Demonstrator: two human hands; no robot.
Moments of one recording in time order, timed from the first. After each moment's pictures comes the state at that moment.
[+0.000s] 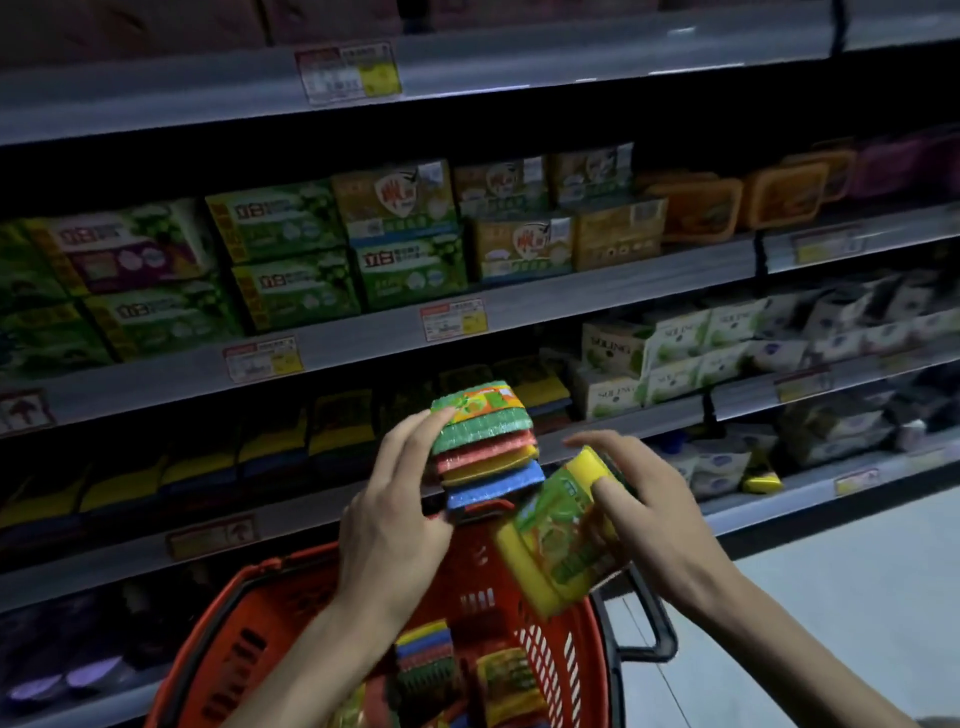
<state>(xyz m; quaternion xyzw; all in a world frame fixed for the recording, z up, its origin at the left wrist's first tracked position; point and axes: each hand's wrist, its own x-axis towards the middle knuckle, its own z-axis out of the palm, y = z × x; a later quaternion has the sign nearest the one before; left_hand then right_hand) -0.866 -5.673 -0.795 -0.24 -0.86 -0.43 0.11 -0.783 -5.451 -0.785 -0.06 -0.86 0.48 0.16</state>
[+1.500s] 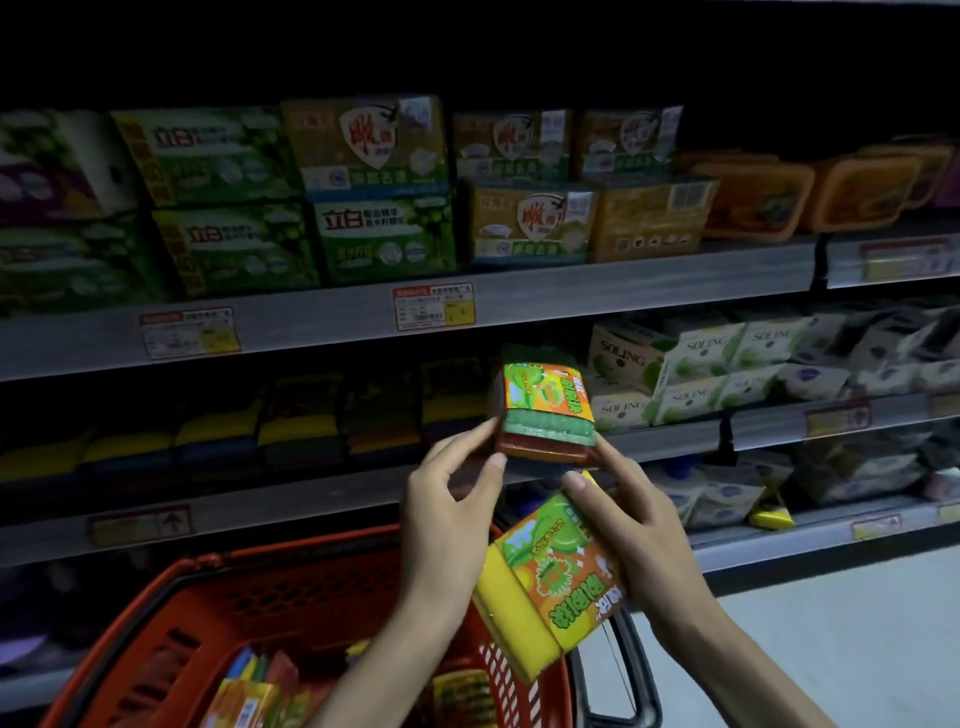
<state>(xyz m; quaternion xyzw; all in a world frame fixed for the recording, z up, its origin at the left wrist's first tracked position) -0.899 -5.577 -0.829 -0.09 -0.74 -0.66 0.08 -0.841 -5.415 -0.842 -0.06 -0.69 0.71 0.13</state>
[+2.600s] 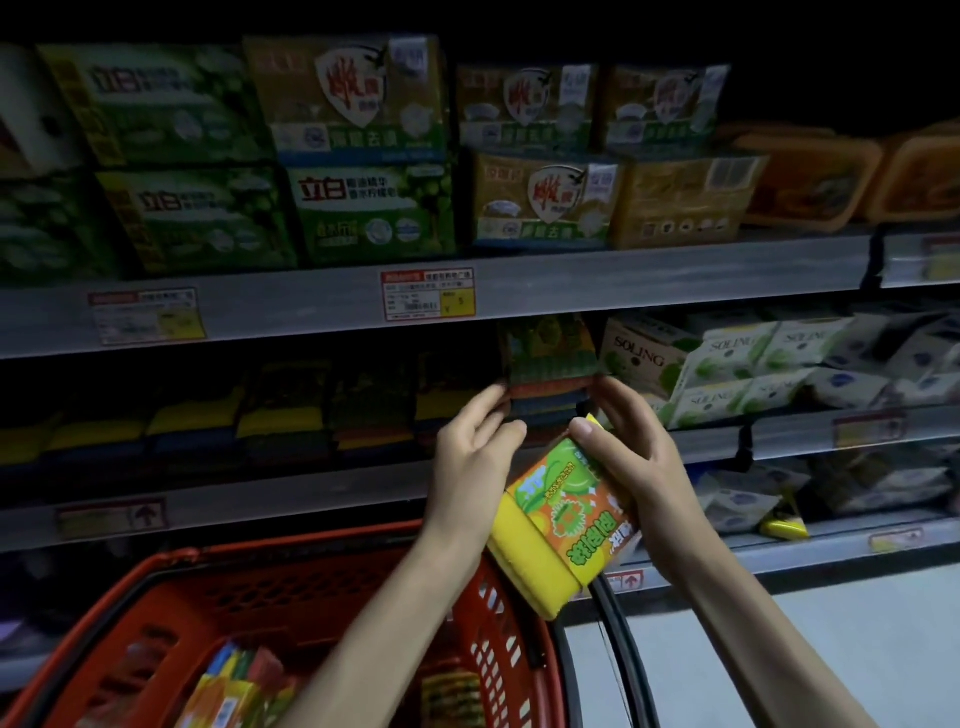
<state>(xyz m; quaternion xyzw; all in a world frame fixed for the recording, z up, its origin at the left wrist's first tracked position) -0.944 -5.542 -0.820 -0.04 -0.68 -0.73 -0.06 -0.903 -5.385 -0.831 -0.04 -0.70 0.71 0.13</state>
